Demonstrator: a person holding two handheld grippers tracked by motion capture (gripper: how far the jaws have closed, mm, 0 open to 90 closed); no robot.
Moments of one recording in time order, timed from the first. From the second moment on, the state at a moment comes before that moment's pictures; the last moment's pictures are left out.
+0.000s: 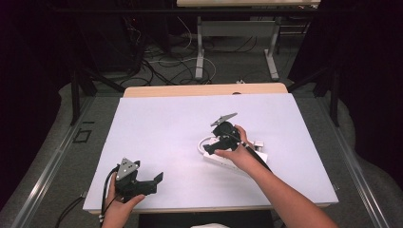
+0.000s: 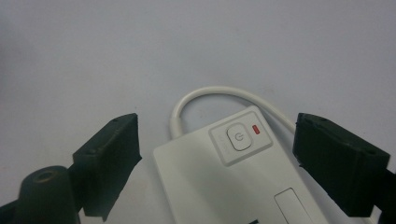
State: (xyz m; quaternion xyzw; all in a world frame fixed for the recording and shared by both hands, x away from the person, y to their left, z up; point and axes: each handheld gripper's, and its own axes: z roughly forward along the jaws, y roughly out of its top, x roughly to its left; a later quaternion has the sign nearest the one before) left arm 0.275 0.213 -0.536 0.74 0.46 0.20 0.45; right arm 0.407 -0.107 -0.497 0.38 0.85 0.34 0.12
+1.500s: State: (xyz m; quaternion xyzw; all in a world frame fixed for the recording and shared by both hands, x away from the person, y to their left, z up) left arm 0.275 0.215 -0.538 0.73 0.47 0.19 0.45; right arm 0.381 -0.151 -0.483 0.37 0.83 0.39 0.16
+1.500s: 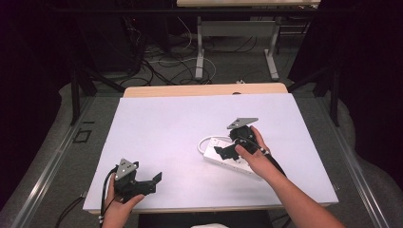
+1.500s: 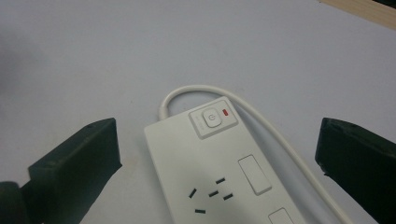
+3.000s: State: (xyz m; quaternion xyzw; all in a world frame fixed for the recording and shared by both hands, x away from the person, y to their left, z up) left arm 0.278 0.214 -0.537 0.74 0.47 0.19 0.45; right arm 0.337 -0.272 -0.521 0.47 0.75 0.42 0.20
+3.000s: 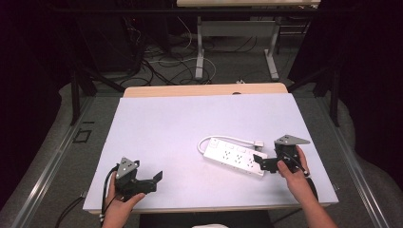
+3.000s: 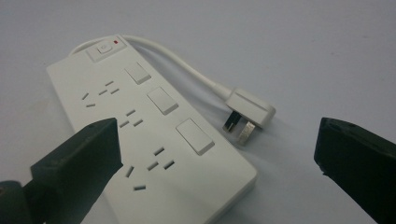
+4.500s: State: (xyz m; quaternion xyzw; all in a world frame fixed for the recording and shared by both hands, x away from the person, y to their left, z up) left arm 0.279 0.214 -0.537 0.74 0.47 0.19 0.45; right arm 0.298 -0.304 -0.556 0.48 0.74 0.43 0.19
